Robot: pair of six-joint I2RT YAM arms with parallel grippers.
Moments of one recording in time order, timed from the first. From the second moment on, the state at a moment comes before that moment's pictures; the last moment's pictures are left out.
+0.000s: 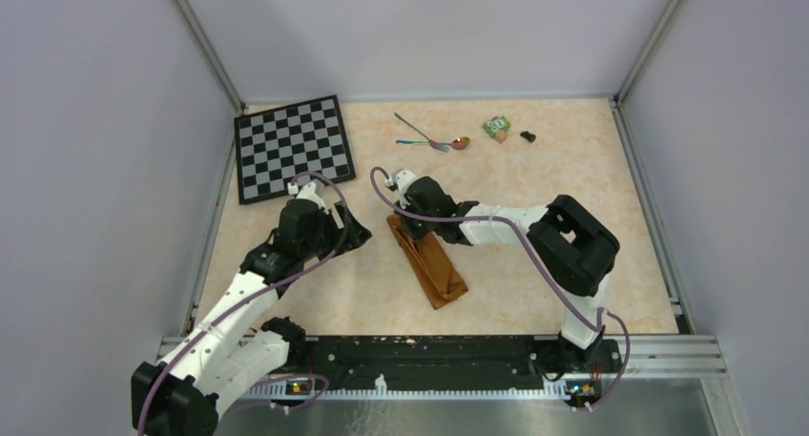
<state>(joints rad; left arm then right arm) -0.39 0.84 0.60 -0.40 0.10 -0.71 0.87 1.88 1.11 0.07 -0.03 0.12</state>
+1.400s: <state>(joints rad) -0.39 0.86 0.57 -0.36 0.14 -0.70 0.92 1.88 1.10 0.08 0.10 0.13</state>
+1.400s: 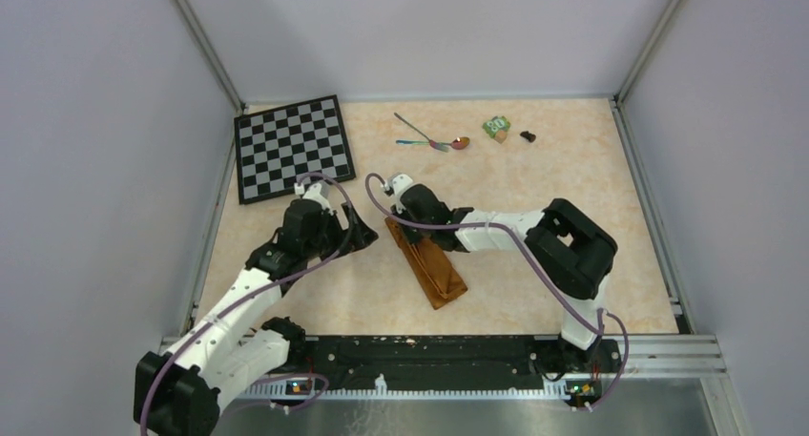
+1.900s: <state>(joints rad) -0.45 1.20 0.57 -0.05 0.17 -0.64 0.87 1.76 1.04 0.07 0.02 0.42</state>
